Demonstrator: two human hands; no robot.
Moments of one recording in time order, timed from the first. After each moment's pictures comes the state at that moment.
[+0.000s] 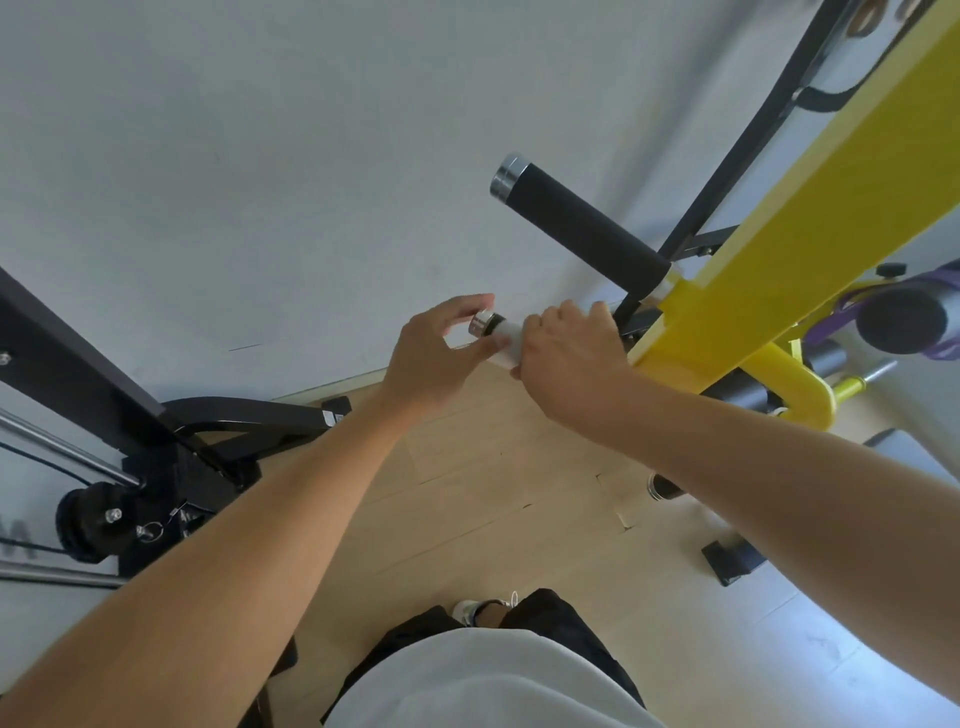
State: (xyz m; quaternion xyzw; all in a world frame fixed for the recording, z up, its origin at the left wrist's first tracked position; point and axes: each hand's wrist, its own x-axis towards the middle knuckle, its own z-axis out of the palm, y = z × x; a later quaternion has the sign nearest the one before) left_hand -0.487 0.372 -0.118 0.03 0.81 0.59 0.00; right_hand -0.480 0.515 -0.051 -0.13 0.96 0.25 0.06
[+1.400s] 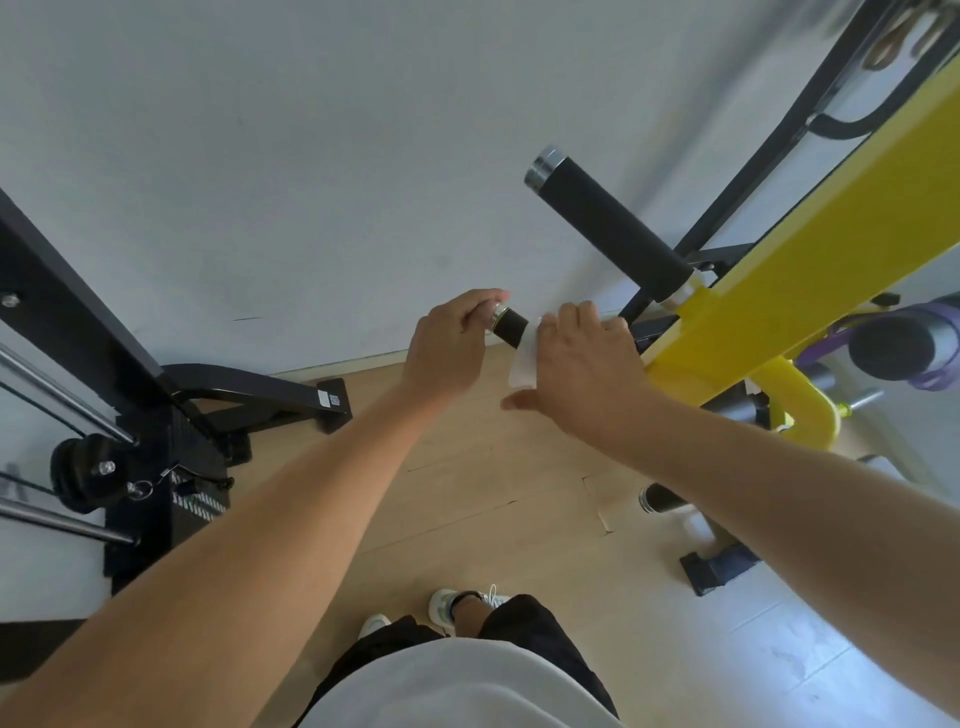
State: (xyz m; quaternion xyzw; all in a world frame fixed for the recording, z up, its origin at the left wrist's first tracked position) left_hand -0.472 0.385 -0.125 -0.03 0.81 0.58 -0.05; right_hand -0.454 0.521 -0.055 -0.13 0.96 0.24 0.05
